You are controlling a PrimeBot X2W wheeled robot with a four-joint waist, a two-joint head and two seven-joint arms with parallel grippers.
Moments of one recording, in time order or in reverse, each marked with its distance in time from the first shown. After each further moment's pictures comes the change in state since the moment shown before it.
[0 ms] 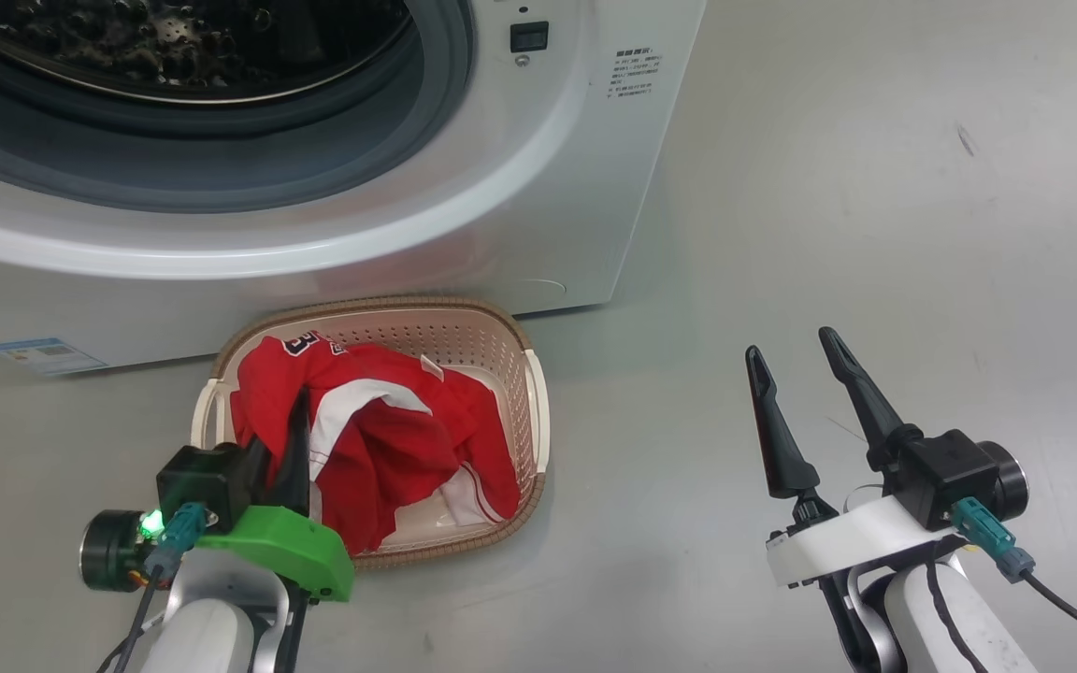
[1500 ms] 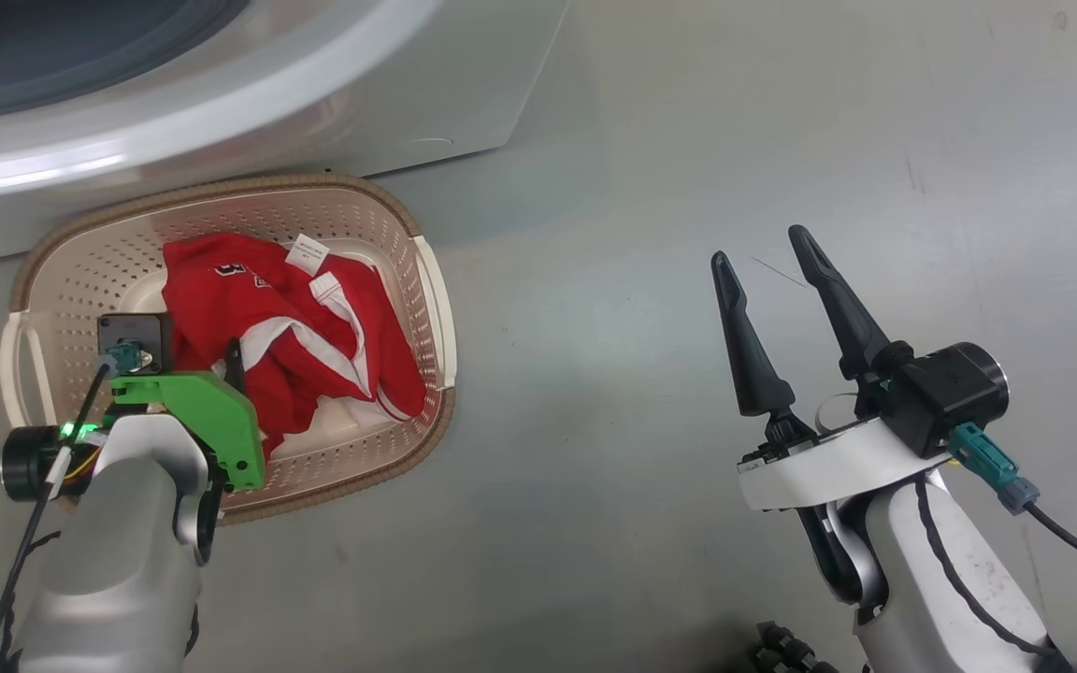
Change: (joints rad) left arm -0.457 0.027 0.033 0.702 -0.012 -0.043 0.100; right arm -0.148 0.021 0.032 -0.027 0.013 0.037 -0.001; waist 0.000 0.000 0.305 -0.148
